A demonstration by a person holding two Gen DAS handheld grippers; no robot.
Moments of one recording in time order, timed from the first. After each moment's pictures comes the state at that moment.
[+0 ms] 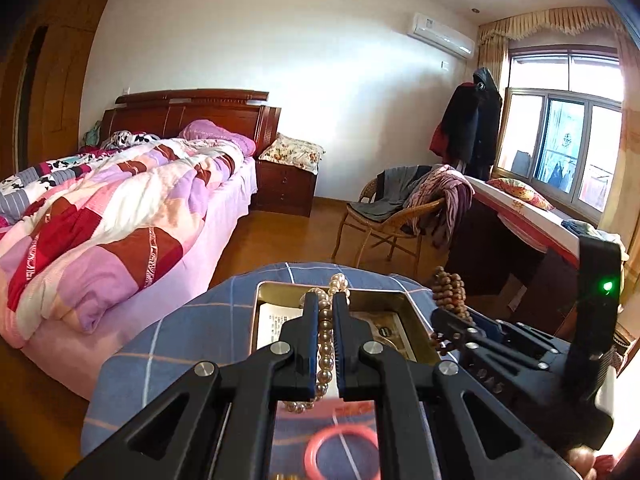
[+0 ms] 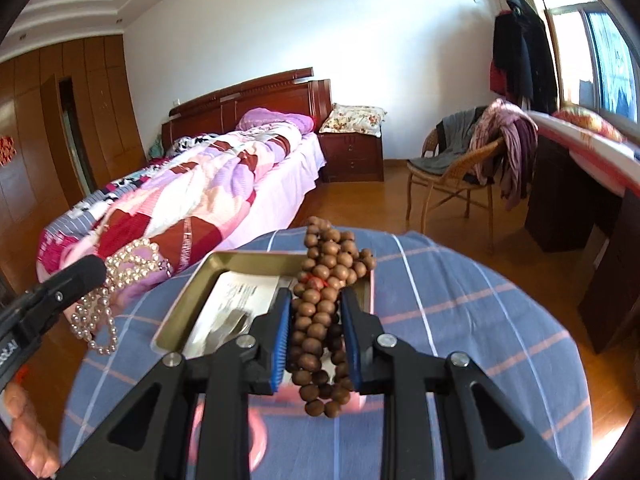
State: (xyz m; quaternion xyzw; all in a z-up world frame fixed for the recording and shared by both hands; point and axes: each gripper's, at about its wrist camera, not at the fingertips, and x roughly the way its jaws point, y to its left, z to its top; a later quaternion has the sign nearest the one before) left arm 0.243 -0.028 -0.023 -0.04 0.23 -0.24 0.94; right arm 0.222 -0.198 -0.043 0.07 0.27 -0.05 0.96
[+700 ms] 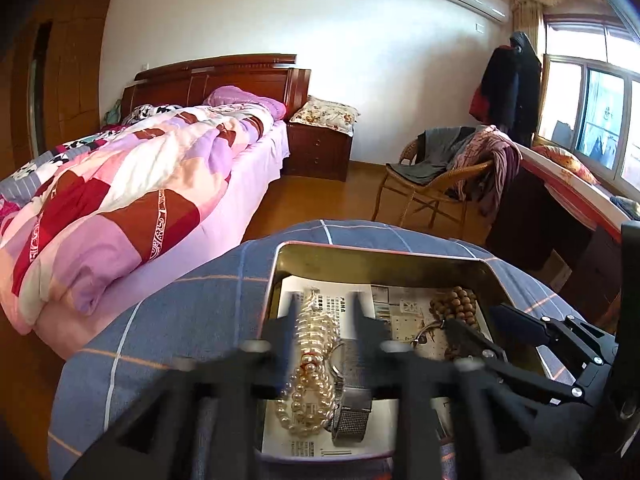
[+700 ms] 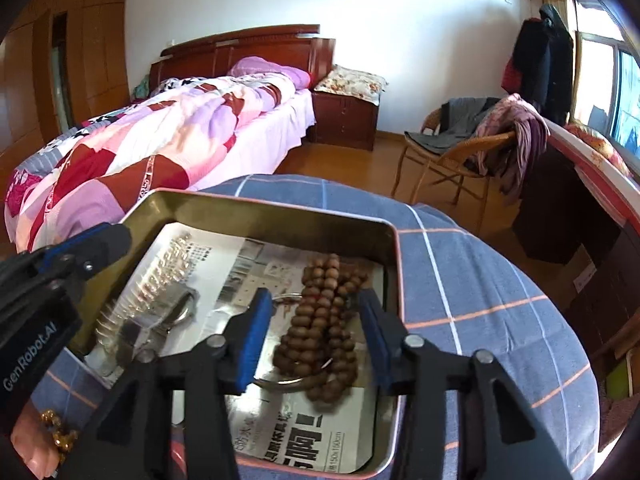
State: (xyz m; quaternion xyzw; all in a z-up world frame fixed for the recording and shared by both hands) left arm 0.294 -0.058 -0.078 -0.01 0.29 -0.17 0.94; right arm 0.273 -0.195 -0.092 -0.01 0.34 -0.07 0.94
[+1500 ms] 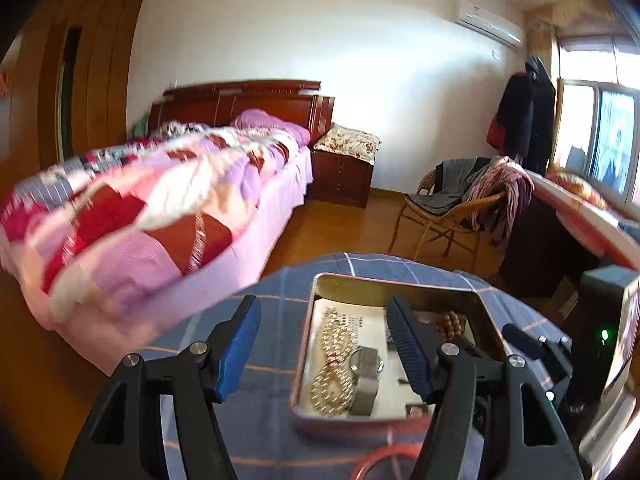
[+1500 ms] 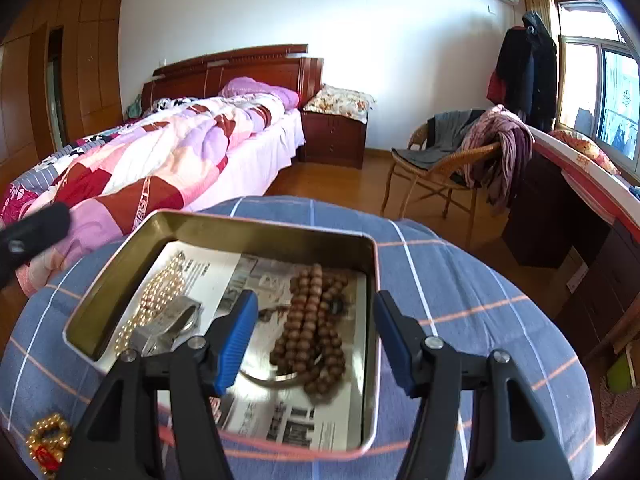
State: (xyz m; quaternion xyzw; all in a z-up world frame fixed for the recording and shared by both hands) left arm 0.257 -0.031 -0.034 -0.01 0.25 -0.13 0.96; right arm 0.259 -0.193 -0.077 0.00 0.31 -0.09 0.95
